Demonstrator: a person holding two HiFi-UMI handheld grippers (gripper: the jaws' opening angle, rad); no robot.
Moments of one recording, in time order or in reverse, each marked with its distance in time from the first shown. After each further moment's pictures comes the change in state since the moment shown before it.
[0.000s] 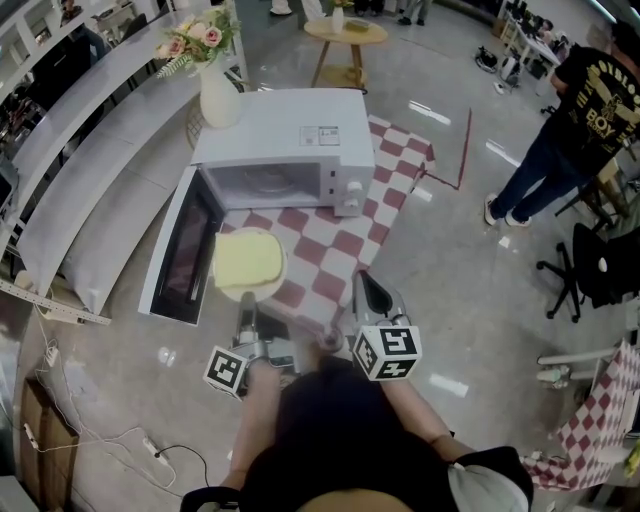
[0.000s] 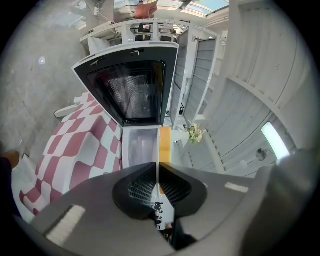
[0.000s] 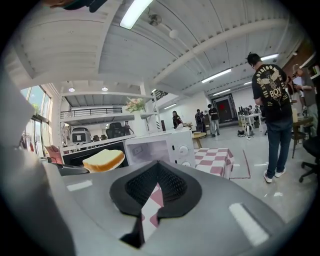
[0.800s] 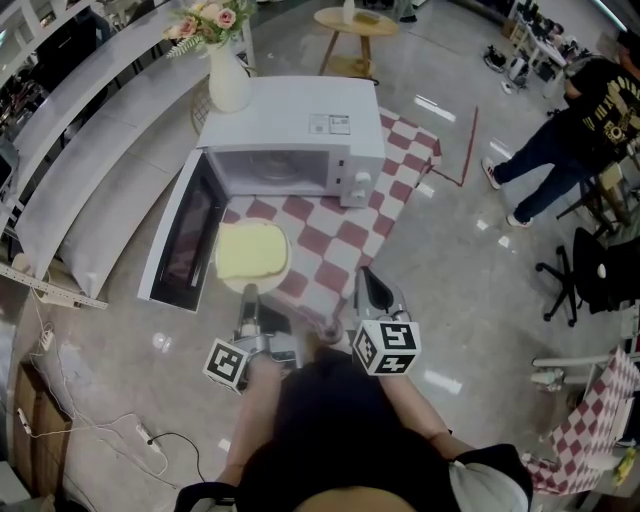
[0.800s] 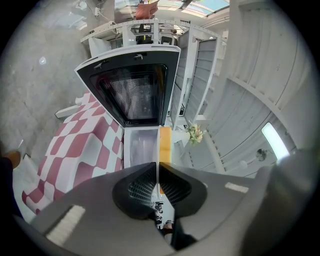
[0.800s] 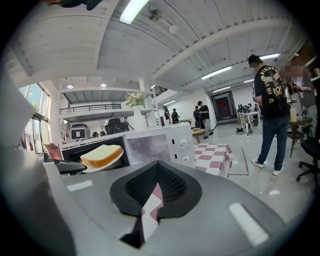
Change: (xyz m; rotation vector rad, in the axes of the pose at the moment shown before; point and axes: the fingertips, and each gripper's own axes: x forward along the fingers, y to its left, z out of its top) left arm -0.006 0.004 0.002 -0.005 0.002 0.005; right arm 0.003 0.002 -0.017 0.002 0.044 -0.015
